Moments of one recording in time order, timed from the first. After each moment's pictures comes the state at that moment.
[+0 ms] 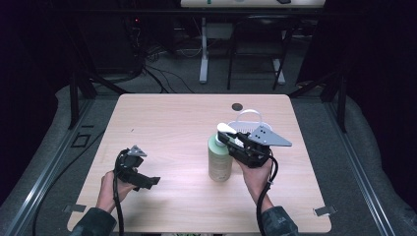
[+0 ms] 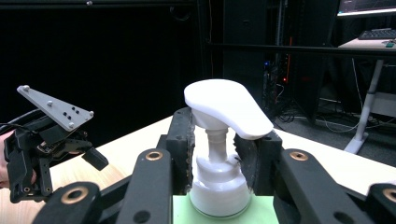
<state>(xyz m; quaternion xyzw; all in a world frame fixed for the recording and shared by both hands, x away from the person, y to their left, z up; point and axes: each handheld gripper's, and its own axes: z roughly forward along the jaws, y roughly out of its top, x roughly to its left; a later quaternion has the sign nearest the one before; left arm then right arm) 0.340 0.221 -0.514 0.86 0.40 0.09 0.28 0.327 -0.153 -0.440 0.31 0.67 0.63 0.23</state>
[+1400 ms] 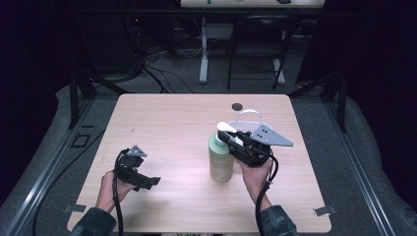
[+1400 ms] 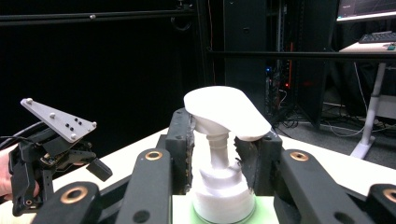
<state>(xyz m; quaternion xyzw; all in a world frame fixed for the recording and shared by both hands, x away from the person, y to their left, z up) 0.340 0.222 -0.513 0.87 0.40 0.09 0.29 0.327 -0.154 -0.439 0.31 0.65 0.65 0.22</state>
